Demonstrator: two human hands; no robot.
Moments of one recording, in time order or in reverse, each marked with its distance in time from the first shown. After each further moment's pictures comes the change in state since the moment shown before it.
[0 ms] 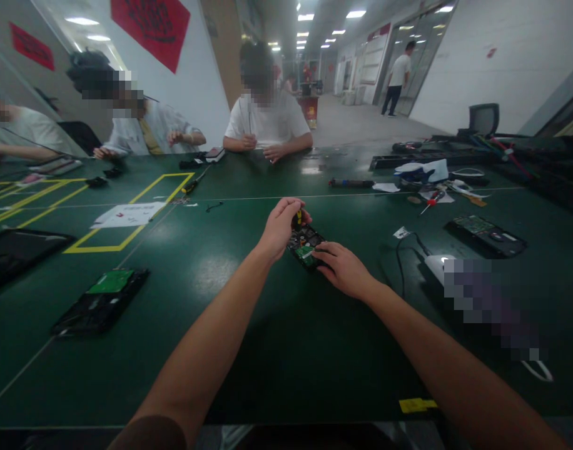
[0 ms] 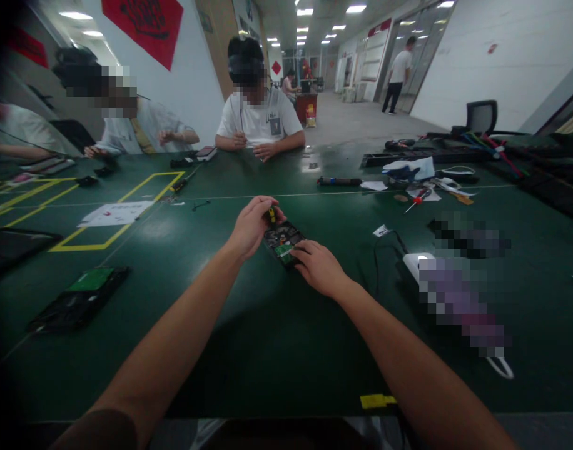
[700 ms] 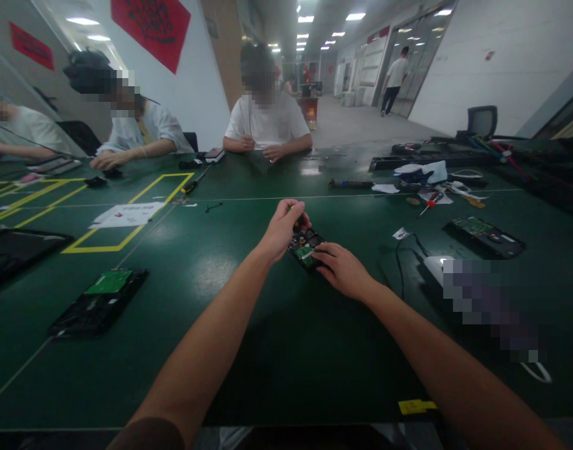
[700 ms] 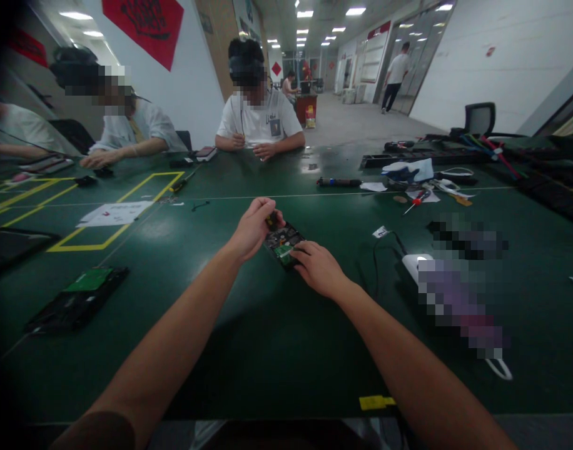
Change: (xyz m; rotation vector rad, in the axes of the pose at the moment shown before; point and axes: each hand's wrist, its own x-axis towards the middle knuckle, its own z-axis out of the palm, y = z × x) left_hand 0.000 -0.006 -0.001 0.004 -0.036 -0.031; right_hand 0.000 -0.001 -0.002 -0.009 -0.014 0.000
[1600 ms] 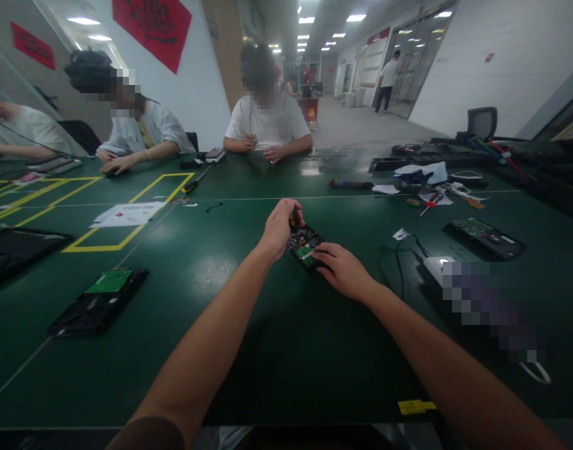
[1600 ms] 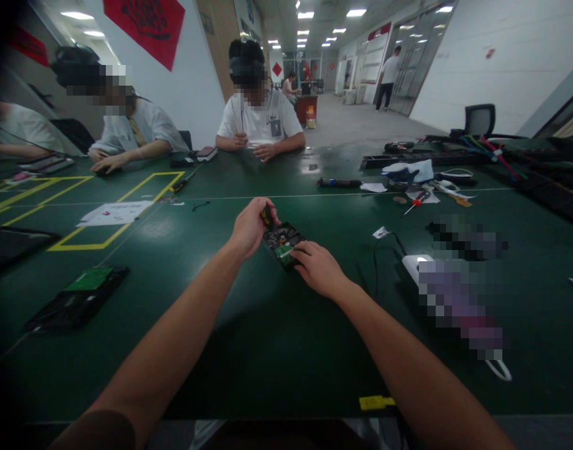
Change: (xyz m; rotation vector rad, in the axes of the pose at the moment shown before) left_hand 0.004 0.001 -0.002 0.017 0.107 0.041; right_hand 0.000 0.001 0.001 0.015 0.013 -0.008
